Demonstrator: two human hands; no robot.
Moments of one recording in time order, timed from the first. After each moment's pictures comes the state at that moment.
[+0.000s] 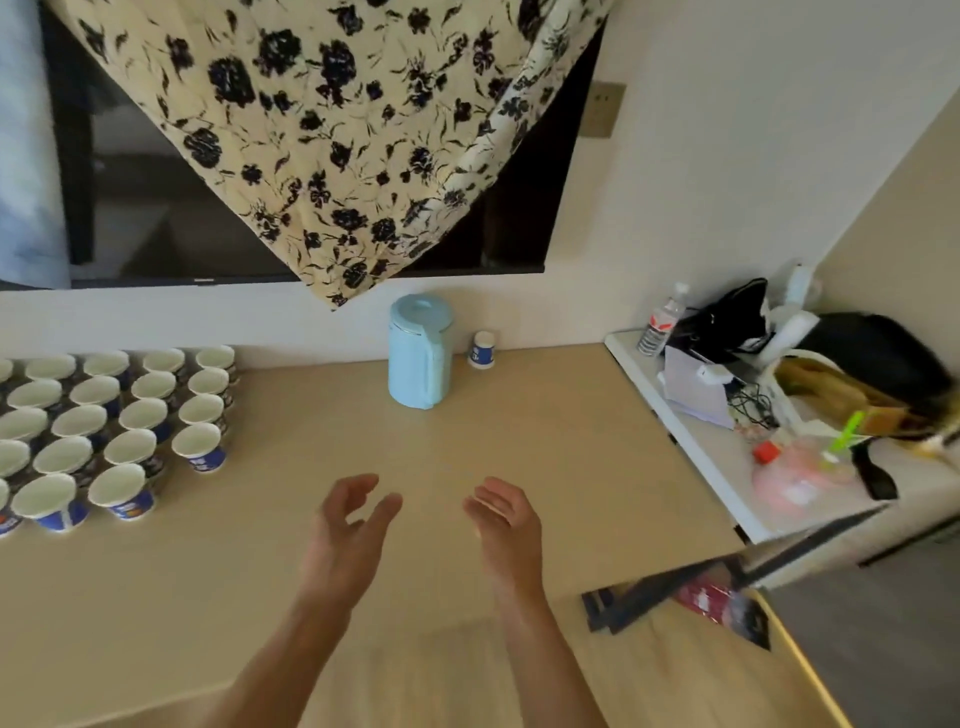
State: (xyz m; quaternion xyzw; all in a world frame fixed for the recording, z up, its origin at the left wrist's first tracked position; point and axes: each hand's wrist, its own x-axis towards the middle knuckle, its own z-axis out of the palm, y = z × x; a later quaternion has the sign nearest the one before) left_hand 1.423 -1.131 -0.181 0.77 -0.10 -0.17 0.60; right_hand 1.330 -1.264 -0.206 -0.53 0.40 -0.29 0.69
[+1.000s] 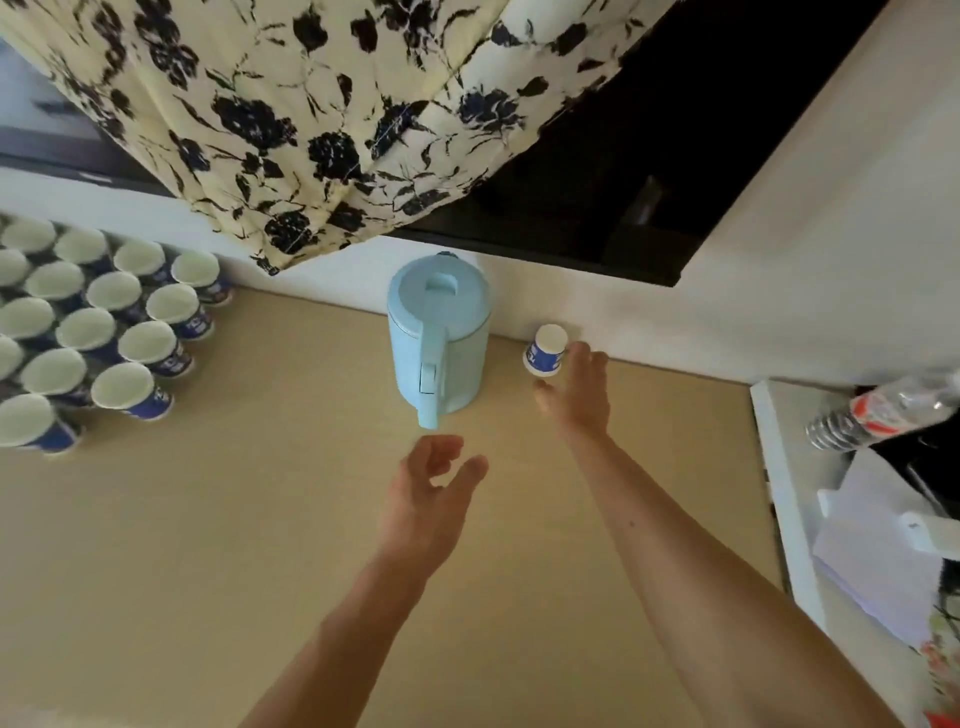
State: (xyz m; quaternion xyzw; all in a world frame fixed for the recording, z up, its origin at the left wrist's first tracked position) left_hand 1.535 -1.422 -0.229 0.79 0.09 -0.20 0.57; right_hand 1.602 -1.635 -0.302 -0.89 0.34 -0.03 0.31
